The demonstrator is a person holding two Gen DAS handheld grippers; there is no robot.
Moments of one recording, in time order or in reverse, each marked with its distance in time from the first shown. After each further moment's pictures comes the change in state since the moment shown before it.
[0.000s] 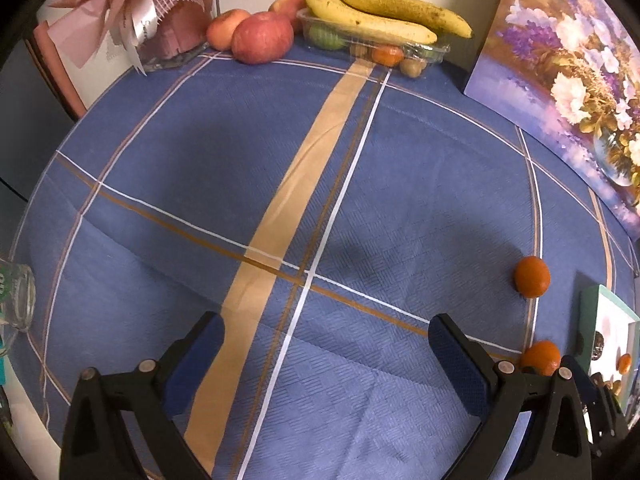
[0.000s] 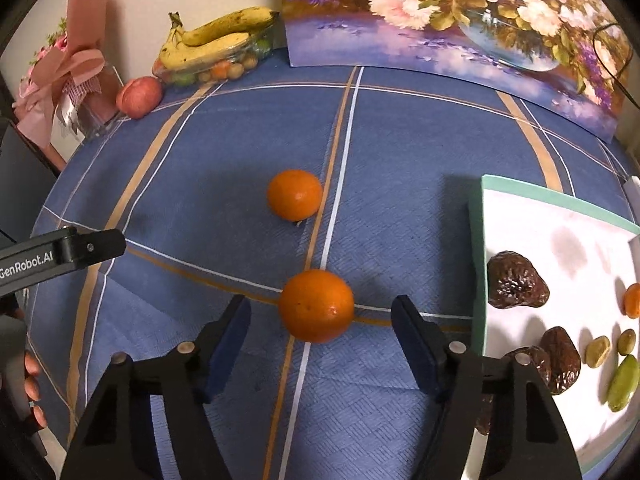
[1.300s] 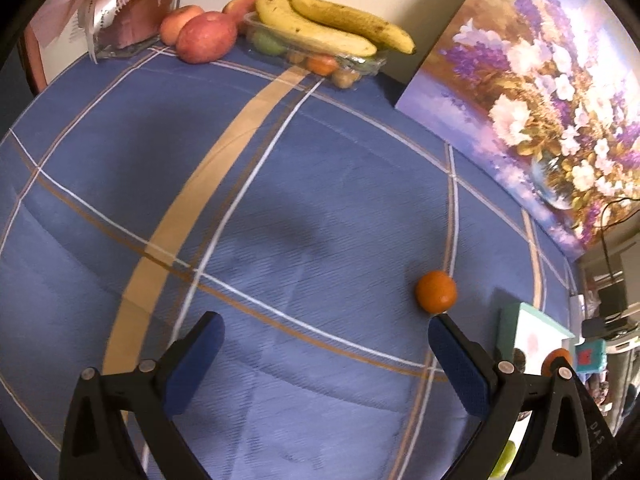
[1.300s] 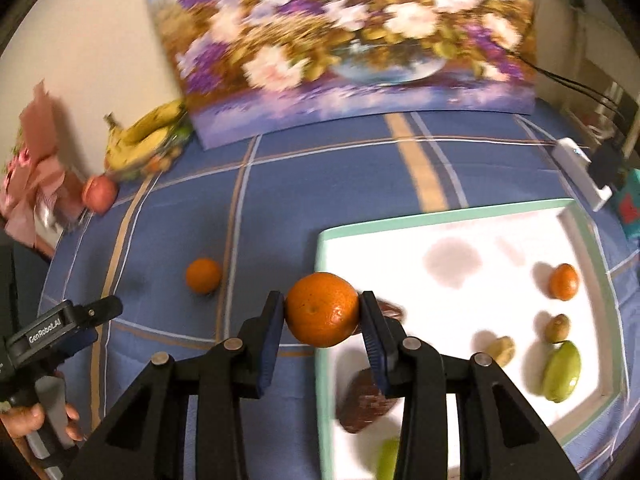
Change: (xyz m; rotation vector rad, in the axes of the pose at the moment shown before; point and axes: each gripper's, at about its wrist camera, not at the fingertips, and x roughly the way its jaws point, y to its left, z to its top) left arm -0.012 -0.035 0.002 -0.068 -0.029 -0.257; right arm -0.072 -0.102 0.012 0.251 -0.130 -0.073
